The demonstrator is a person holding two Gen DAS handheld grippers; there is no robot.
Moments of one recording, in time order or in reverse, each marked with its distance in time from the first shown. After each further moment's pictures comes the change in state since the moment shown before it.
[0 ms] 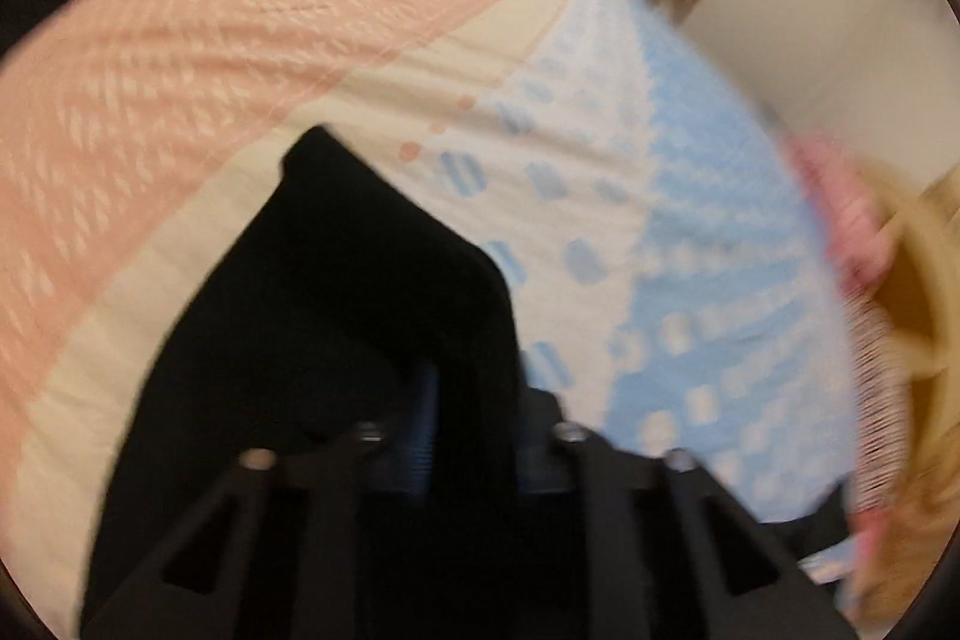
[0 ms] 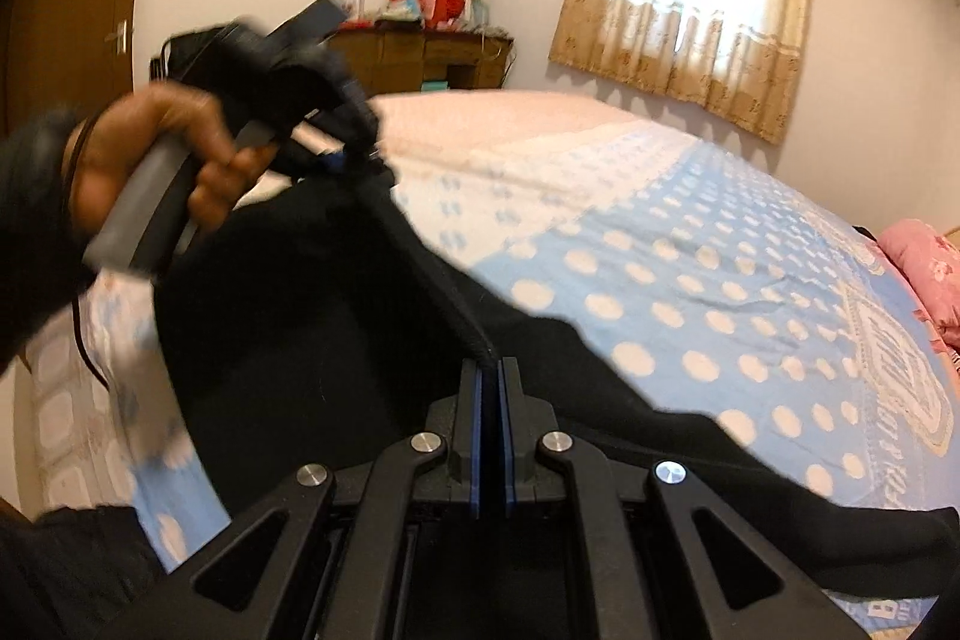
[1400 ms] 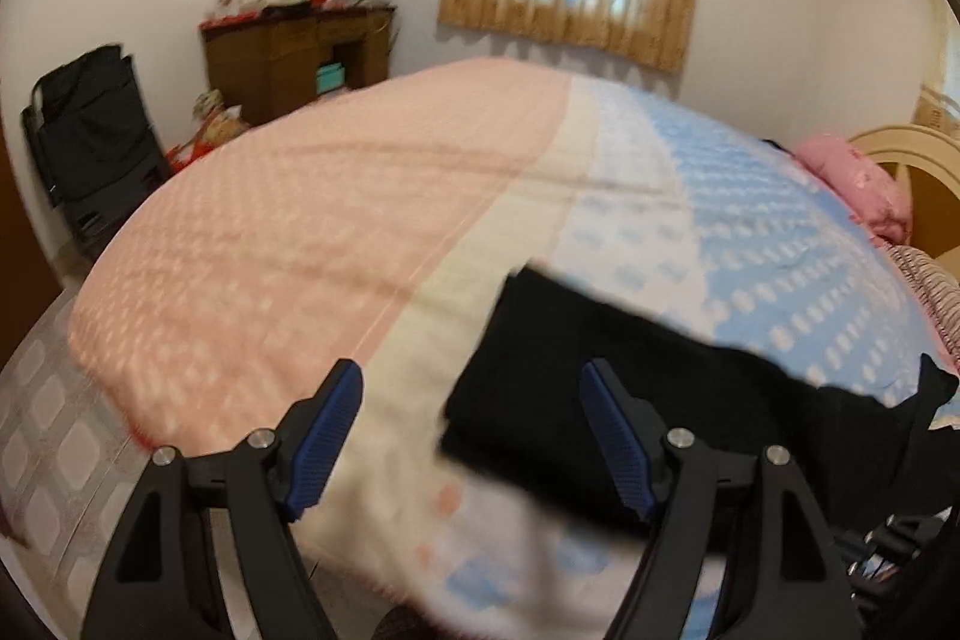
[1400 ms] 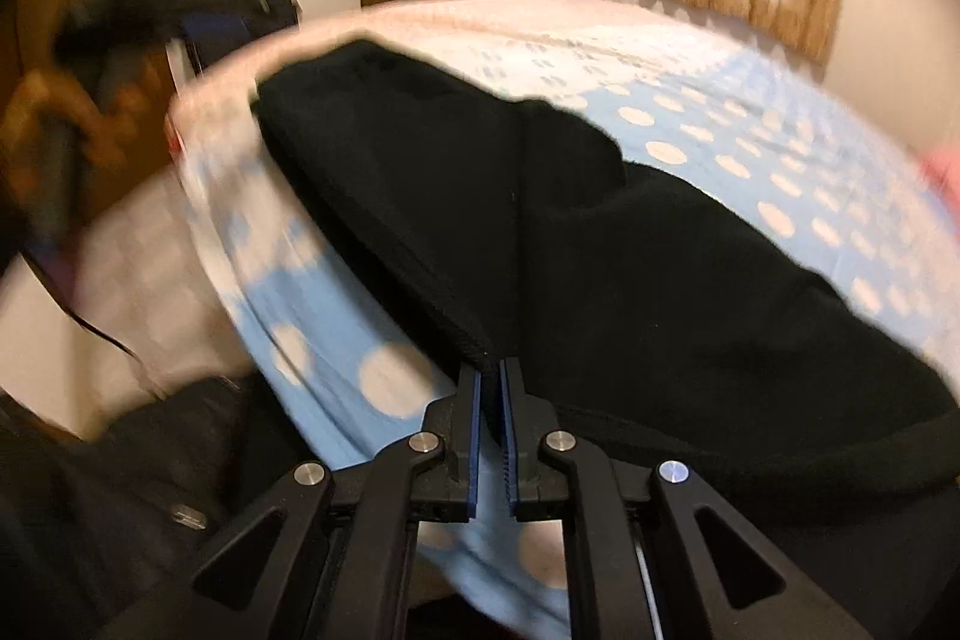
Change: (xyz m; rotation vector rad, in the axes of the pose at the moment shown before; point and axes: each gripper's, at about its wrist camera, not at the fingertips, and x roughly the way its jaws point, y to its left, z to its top) left arm -0.144 0.084 -0.111 0.289 -0.379 0.231; right arm -0.019 0.044 -0.082 0.103 0.211 0.169
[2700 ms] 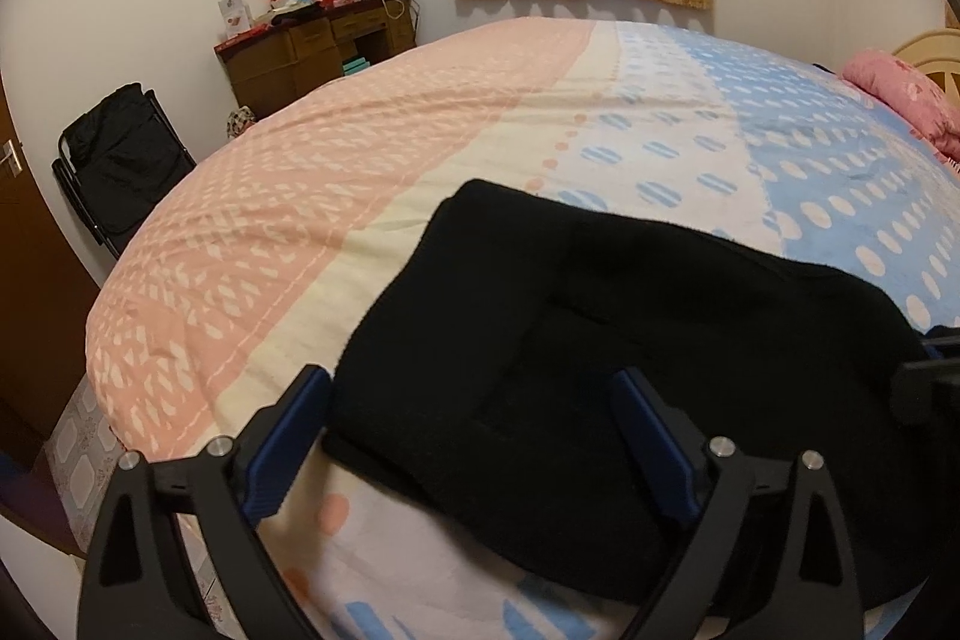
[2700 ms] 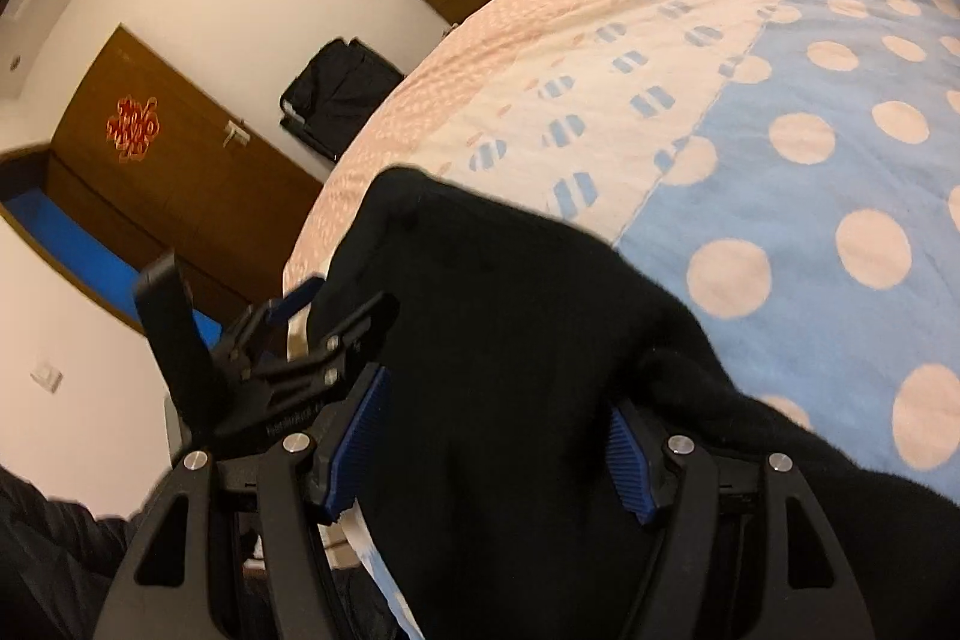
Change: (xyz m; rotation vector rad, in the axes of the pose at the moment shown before) left arm 0.051 -0.048 -0.039 0.114 0.063 0.212; right arm 0.114 -0.058 0.119 0.322 0.098 0.570
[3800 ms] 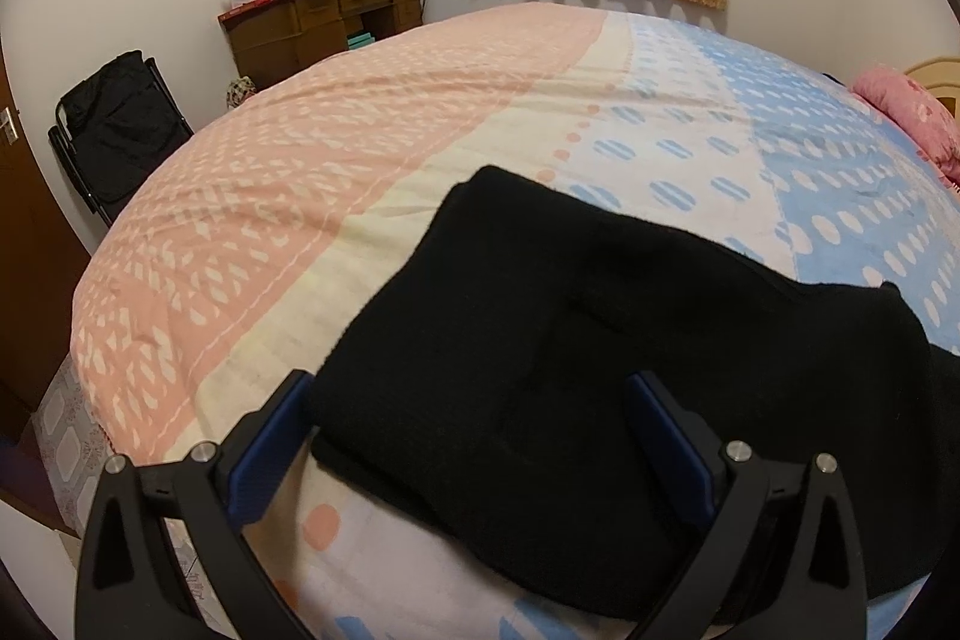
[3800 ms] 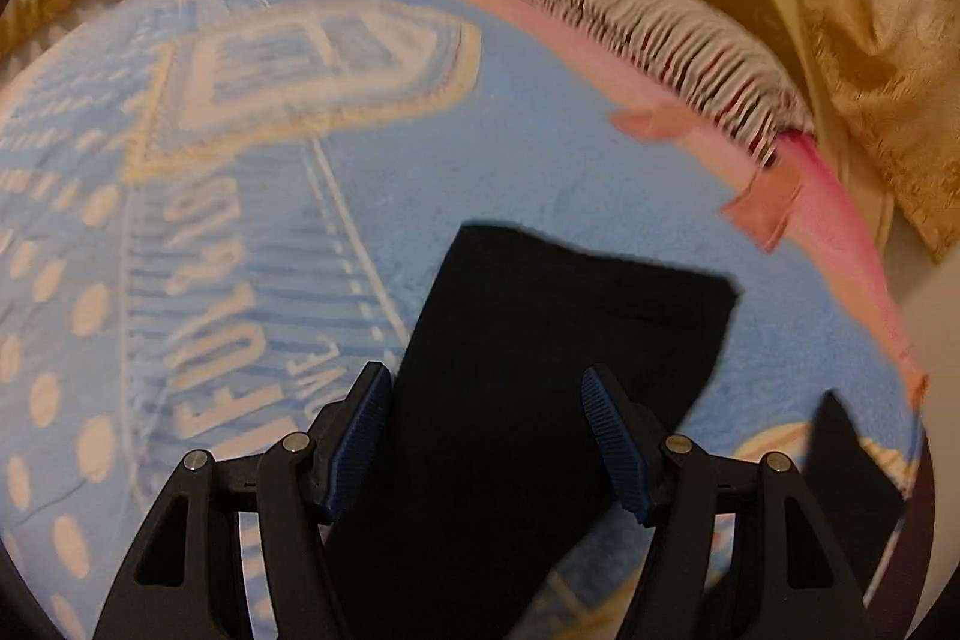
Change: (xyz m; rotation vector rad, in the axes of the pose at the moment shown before) left arm 0.010 0.004 0.005 -0.051 0.053 -0.021; right arm -0.322 -0.210 -0.049 0.787 -0.287 -1.487
